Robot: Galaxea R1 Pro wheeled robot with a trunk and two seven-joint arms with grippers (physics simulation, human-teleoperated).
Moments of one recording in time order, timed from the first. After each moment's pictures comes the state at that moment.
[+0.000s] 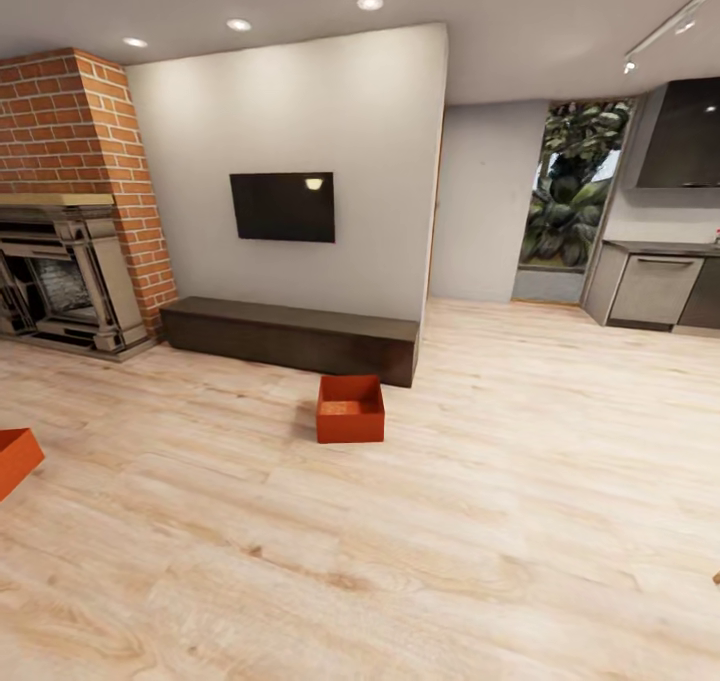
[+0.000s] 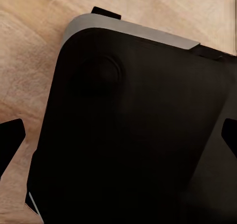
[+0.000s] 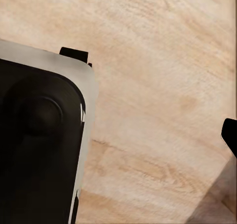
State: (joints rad) left arm 0.00 -0.01 0.01 -0.10 0.30 0.00 0.00; right arm -0.08 -0.08 0.35 0.03 -0.13 -0.16 -0.07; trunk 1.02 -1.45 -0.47
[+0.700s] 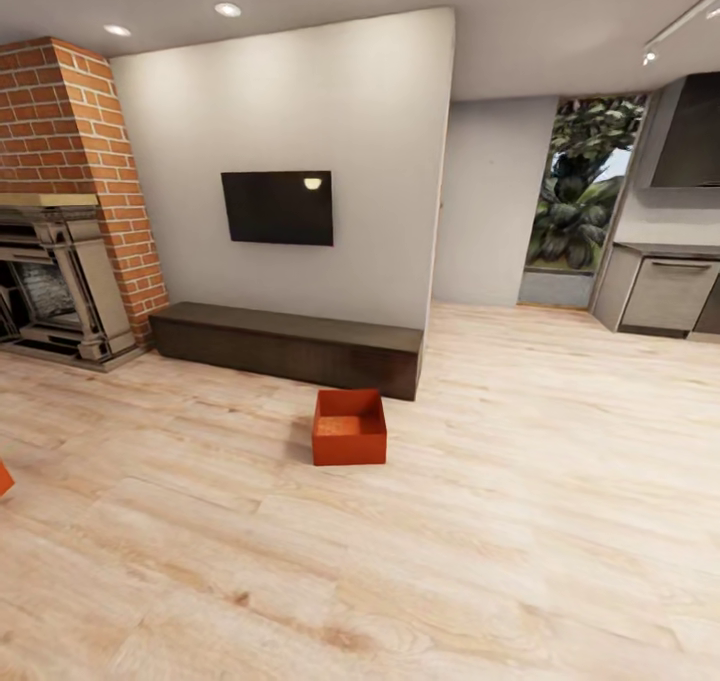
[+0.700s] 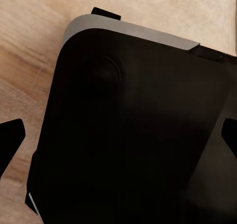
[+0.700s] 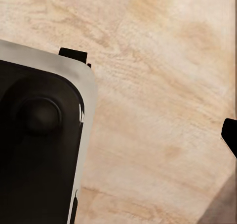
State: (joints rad) left arm 0.00 -0.01 0.01 -0.10 0.30 0.00 0.00; right arm -0.08 -0.08 0.35 0.03 -0.13 -0.16 -0.07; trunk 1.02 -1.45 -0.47
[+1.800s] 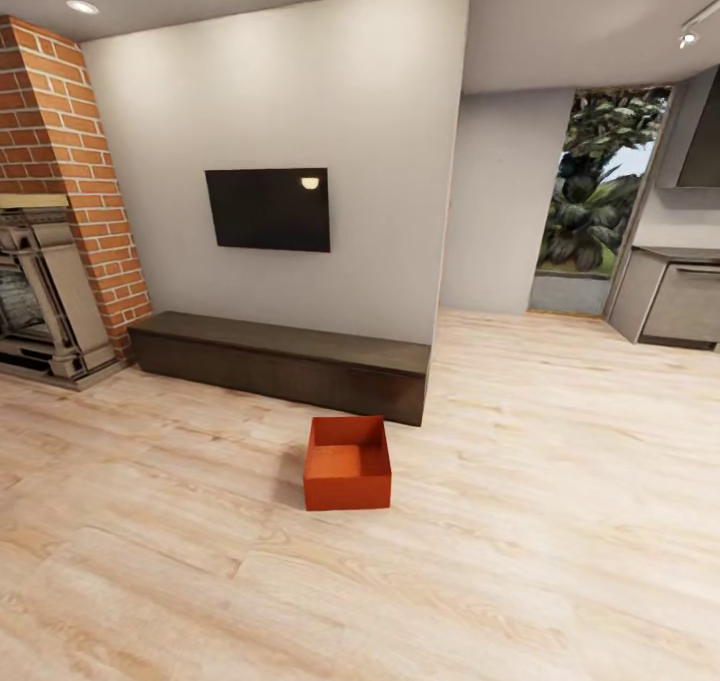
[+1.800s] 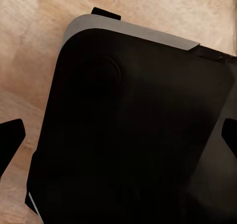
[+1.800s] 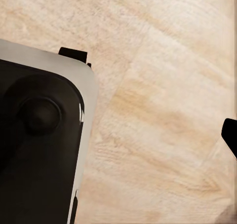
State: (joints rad) left arm 0.00 -0.01 0.01 -0.10 0.30 0.00 0.00; right arm -0.08 -0.08 0.35 0.03 -0.13 -0.16 -0.07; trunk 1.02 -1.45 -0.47
